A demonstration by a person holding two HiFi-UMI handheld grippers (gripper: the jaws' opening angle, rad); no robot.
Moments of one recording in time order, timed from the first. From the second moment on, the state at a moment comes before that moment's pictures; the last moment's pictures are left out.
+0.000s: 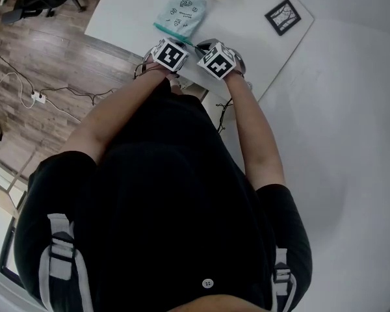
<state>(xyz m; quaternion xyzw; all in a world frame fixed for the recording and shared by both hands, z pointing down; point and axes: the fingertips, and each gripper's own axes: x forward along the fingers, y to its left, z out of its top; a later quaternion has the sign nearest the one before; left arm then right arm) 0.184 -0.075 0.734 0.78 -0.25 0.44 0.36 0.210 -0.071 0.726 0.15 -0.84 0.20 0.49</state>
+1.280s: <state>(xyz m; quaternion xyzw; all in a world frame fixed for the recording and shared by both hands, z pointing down) 0.139 -0.110 0.725 0.78 -0.27 0.45 0.35 0.213 -0.088 0.712 0.17 -0.82 0.22 0.50</state>
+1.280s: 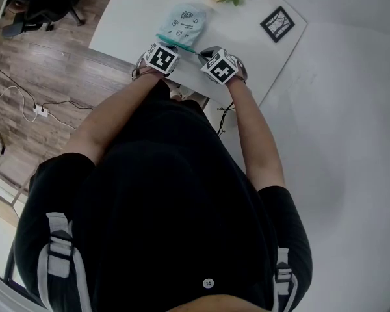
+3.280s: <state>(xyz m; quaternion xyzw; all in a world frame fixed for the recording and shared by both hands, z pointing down) 0.077 -0.140 0.743 0.75 -0.33 0.44 0.36 0.232 -0.088 0.725 0.23 -0.80 0.25 0.50</state>
